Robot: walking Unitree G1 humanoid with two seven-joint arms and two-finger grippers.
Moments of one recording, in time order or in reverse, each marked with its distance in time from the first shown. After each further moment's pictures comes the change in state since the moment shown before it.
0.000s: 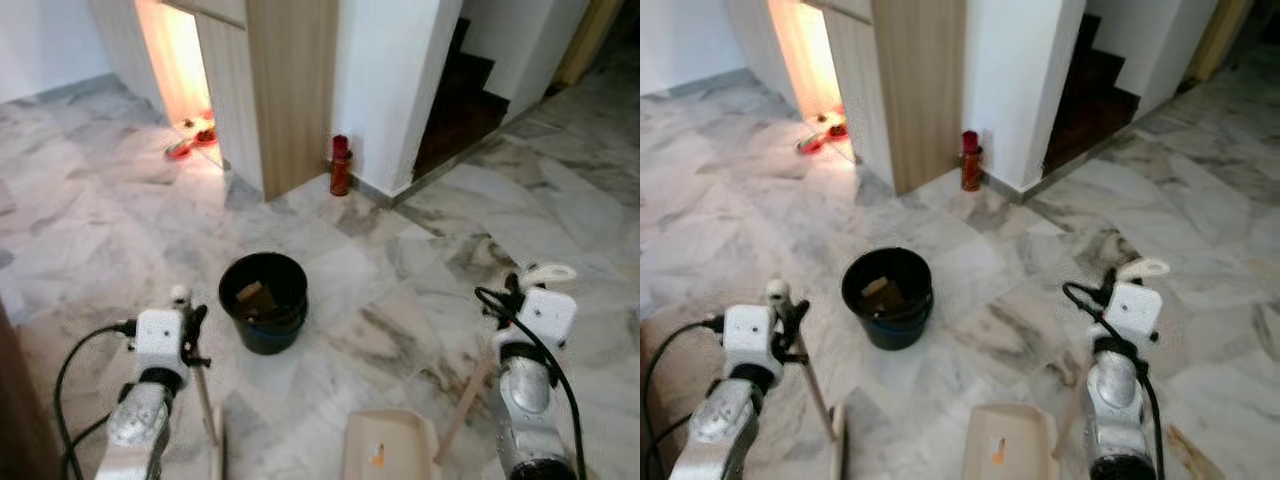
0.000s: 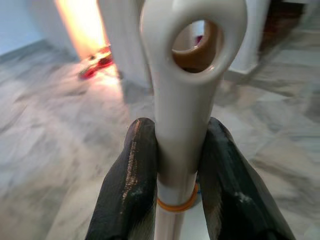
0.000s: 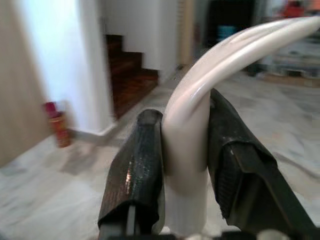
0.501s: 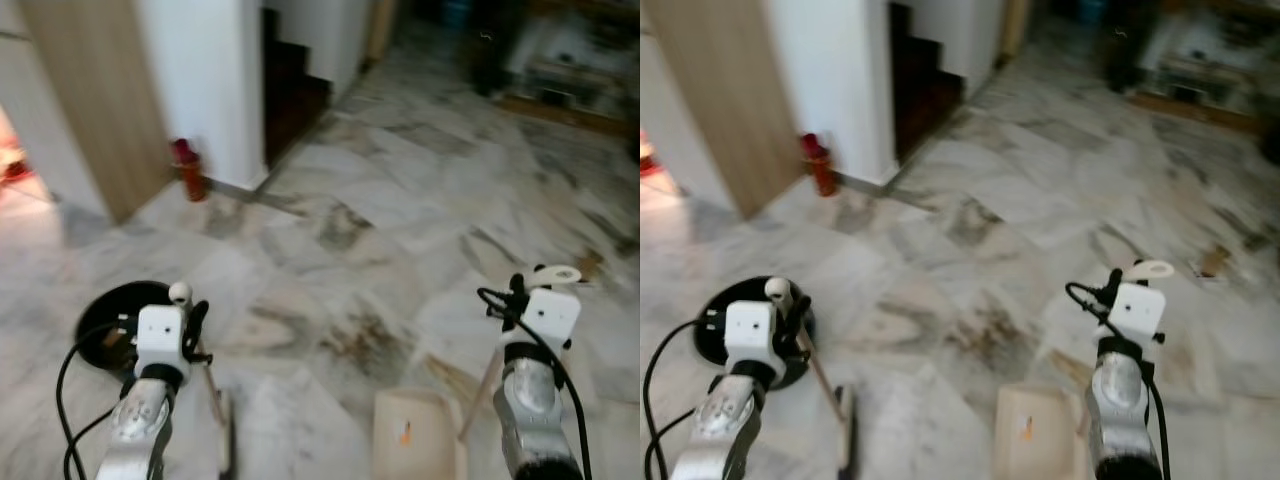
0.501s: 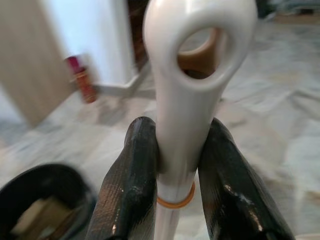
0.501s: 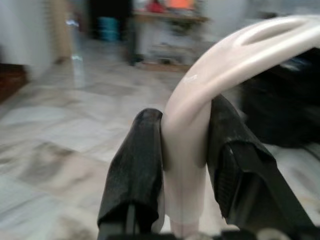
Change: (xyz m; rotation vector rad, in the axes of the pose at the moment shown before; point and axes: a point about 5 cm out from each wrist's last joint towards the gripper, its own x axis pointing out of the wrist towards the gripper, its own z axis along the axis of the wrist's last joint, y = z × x) left arm 0.005 -0.012 0.006 -0.016 -0.024 -0.032; right arm -0.002 -0.018 -0.007 -0.032 0.030 -0.052
